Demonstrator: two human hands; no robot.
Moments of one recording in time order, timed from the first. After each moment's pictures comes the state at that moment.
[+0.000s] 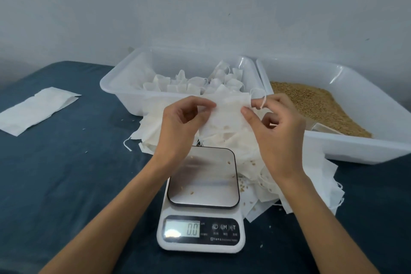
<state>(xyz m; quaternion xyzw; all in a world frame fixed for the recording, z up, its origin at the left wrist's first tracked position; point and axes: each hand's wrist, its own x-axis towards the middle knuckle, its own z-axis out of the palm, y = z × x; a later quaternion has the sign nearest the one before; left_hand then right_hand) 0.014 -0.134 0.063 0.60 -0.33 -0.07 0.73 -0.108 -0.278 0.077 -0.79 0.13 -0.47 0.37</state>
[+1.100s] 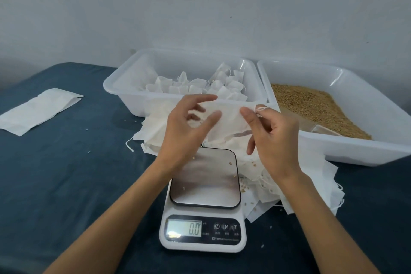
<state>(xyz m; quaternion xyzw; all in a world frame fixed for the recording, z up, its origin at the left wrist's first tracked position) 0.008 -0.130 0.068 0.67 -0.35 -0.02 0.65 -0.109 -0.271 0.078 -0.79 0.08 -0.43 0.43</state>
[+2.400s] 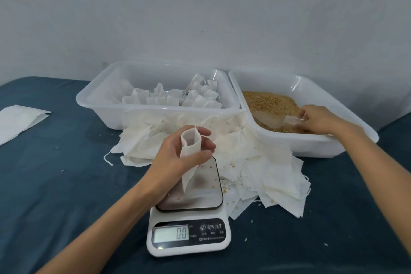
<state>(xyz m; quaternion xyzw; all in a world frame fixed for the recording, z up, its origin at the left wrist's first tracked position) -0.018 -0.108 0.063 0.55 -0.40 -0.27 0.69 -0.165 -0.507 0.100 -0.91 0.41 -0.01 0.08</state>
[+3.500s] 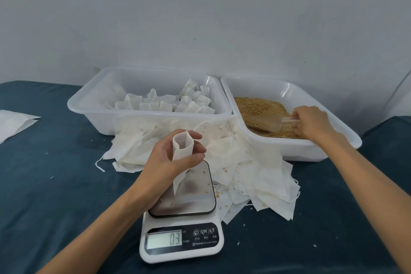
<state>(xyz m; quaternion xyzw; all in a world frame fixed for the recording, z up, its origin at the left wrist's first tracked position) -0.014 -0.109 0.058 0.55 -0.39 -0.26 0.69 -0.169 -0.497 0.099 -0.90 0.41 -0.11 -0.06</state>
